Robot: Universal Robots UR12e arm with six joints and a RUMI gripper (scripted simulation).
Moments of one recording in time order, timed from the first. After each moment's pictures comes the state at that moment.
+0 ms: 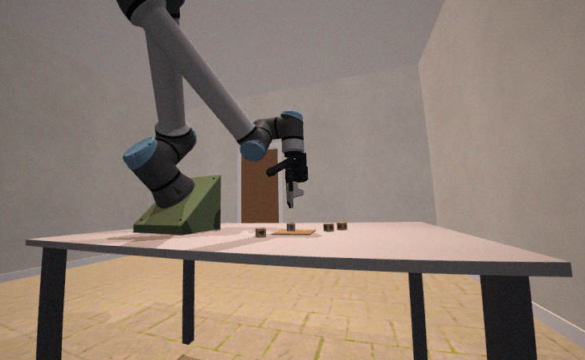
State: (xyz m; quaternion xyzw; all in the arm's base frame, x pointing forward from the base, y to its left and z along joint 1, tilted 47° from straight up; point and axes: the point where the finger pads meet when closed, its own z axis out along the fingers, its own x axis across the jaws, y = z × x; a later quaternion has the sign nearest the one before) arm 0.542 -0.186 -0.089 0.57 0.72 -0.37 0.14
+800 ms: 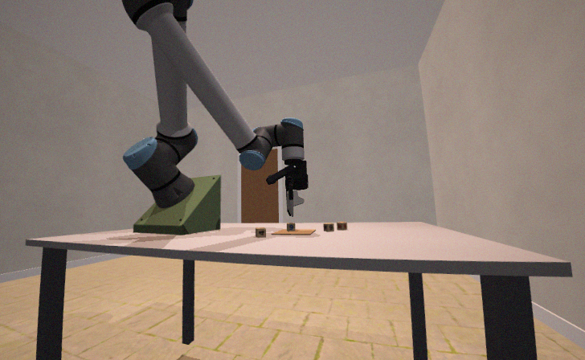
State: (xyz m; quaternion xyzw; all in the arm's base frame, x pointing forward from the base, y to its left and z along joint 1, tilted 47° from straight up) arm 0.535 -0.208 -0.111 0.57 0.72 -0.37 0.14
